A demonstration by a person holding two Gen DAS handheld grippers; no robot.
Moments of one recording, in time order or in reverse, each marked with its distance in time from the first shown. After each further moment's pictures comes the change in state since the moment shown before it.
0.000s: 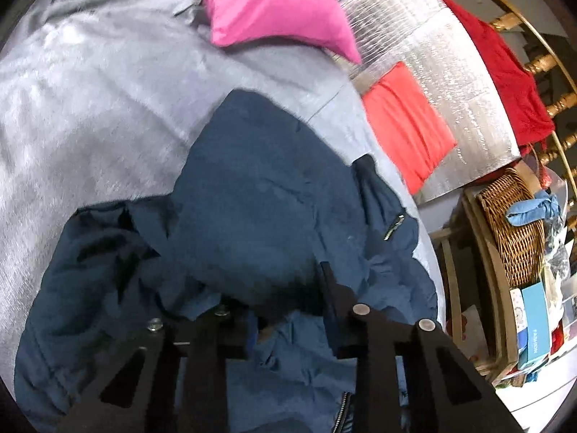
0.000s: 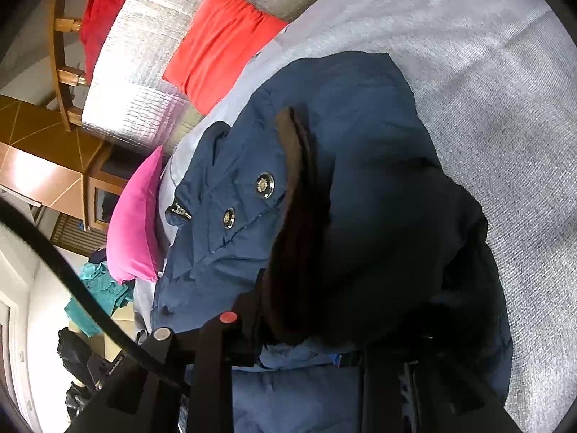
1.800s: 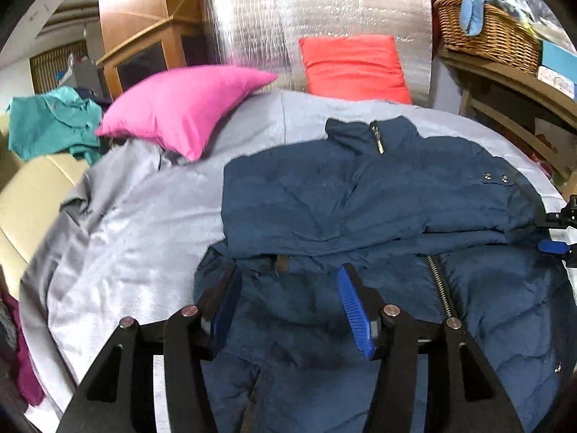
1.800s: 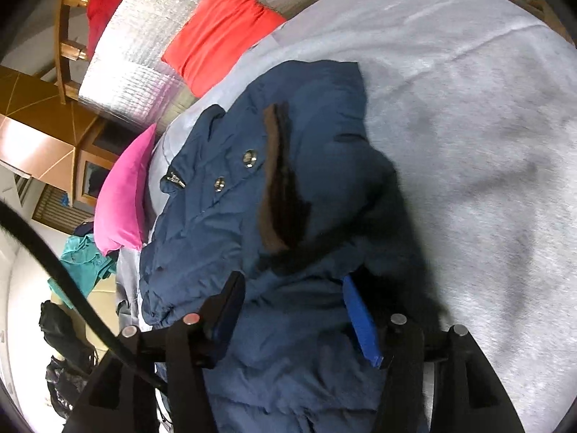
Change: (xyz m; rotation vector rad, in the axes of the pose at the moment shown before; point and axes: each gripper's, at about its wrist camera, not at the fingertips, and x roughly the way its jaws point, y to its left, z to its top) left arm -0.094 -0.052 -0.093 0.823 -0.148 0.395; right arm -0.052 -0.002 -0.024 -0.072 0.052 -0.098
